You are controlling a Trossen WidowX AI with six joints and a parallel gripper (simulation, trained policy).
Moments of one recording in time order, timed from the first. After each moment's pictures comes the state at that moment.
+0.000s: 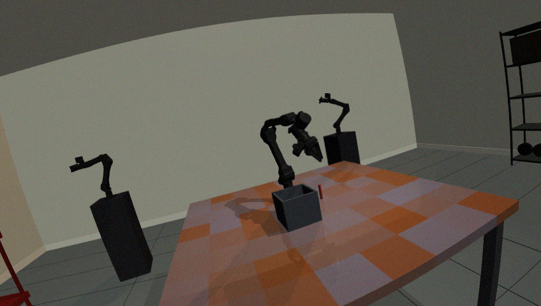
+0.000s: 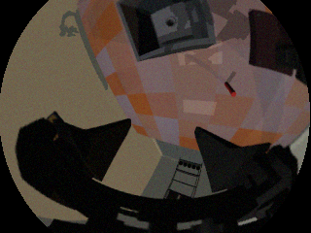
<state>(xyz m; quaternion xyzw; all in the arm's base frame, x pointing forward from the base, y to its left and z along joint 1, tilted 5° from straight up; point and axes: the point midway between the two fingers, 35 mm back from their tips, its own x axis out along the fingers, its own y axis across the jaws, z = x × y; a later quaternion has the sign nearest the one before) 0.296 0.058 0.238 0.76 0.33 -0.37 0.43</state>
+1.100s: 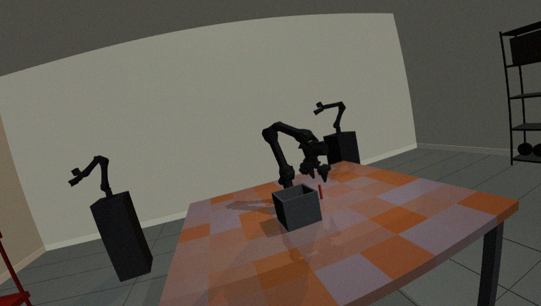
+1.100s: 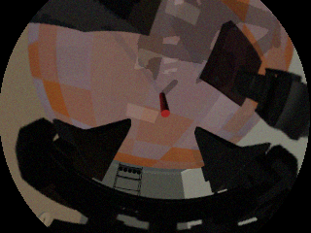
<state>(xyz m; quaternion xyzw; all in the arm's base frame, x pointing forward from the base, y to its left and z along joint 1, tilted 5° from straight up) 0.192 0.098 0.100 0.50 0.58 -0.45 0.46</state>
